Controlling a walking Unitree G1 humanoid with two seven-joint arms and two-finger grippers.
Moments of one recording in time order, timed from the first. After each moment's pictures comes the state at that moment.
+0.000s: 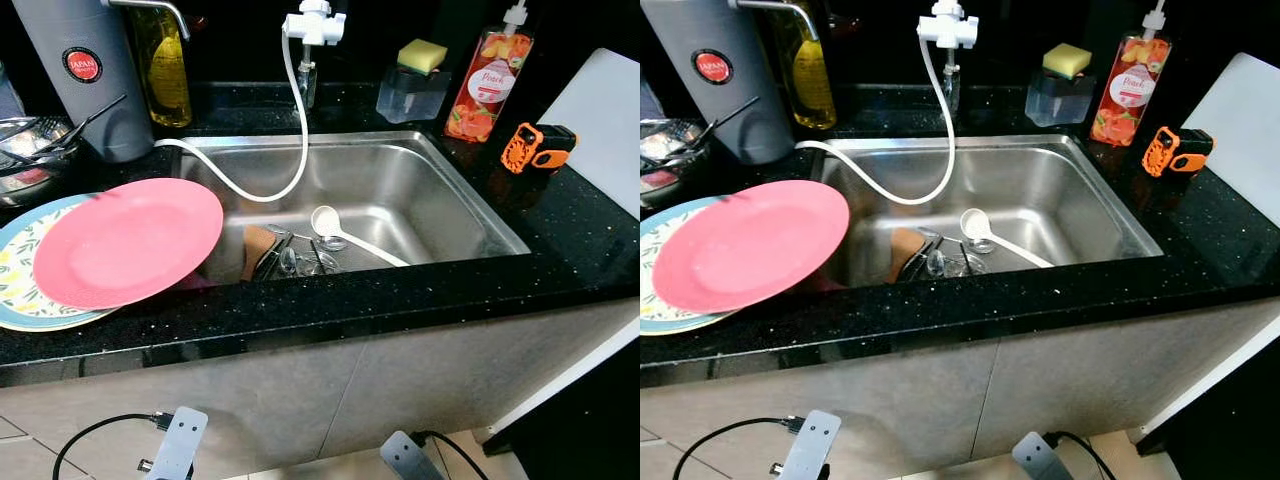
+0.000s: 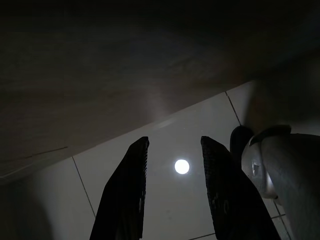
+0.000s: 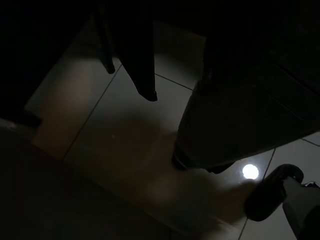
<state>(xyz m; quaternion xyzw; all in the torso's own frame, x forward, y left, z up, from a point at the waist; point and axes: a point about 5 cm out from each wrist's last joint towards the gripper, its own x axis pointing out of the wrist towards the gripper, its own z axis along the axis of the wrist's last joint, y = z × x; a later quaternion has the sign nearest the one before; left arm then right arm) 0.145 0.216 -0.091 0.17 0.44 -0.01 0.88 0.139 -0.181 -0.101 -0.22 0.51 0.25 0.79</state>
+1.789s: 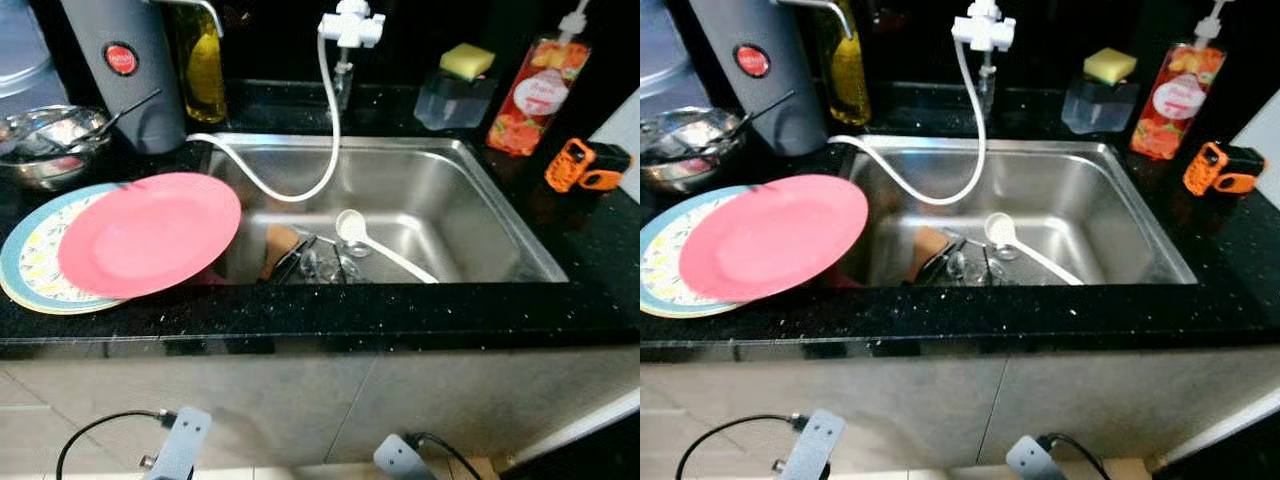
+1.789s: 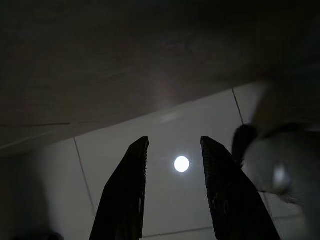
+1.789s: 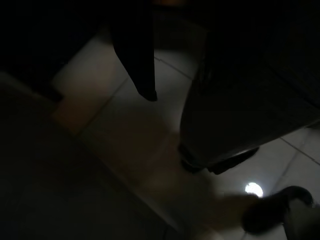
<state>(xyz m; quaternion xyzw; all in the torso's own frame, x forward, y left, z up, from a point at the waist) 0.147 0.217 -0.089 0.20 0.43 -0.02 0.88 0.130 -0.179 -0.105 -0.23 0.52 0.26 0.78</state>
